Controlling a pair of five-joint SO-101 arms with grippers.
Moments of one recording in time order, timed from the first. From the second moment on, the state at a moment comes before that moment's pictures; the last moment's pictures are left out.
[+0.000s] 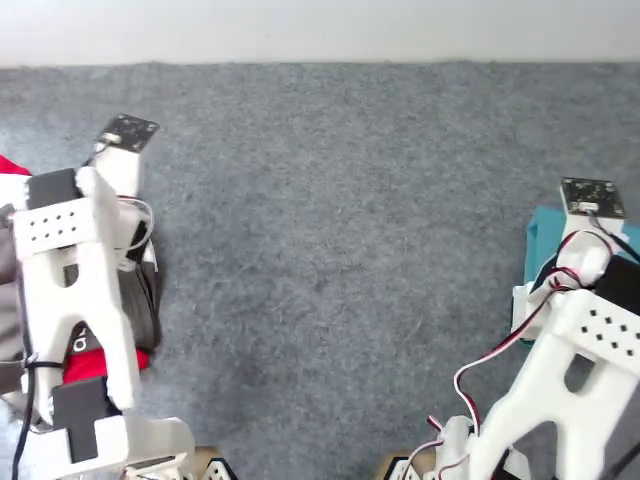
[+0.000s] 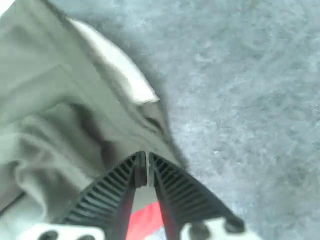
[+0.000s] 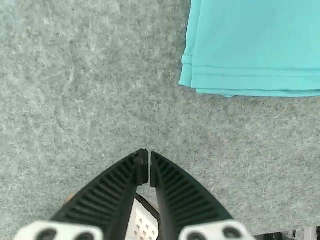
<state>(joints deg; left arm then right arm) -20.7 -3.8 6.5 91.3 -24.6 27.3 -33.2 20.9 100.5 21.3</state>
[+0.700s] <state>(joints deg) -31.2 14.8 6.5 69.1 -16.7 27.3 -33.2 20.9 100.5 21.3</state>
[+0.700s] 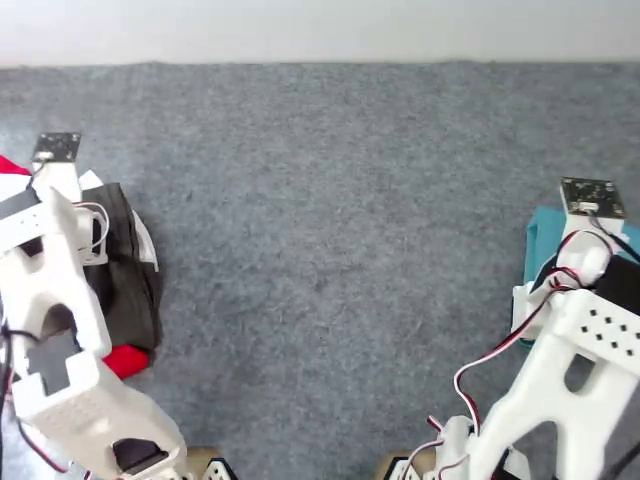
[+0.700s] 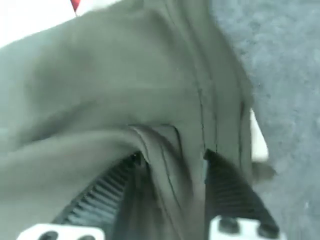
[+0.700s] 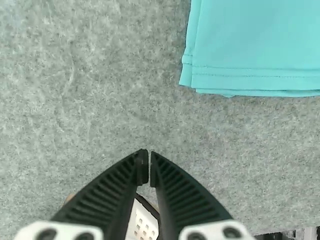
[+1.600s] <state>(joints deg) 7.9 13.7 -52.0 99.3 -6.2 27.3 -33.2 20.9 100.5 21.3</state>
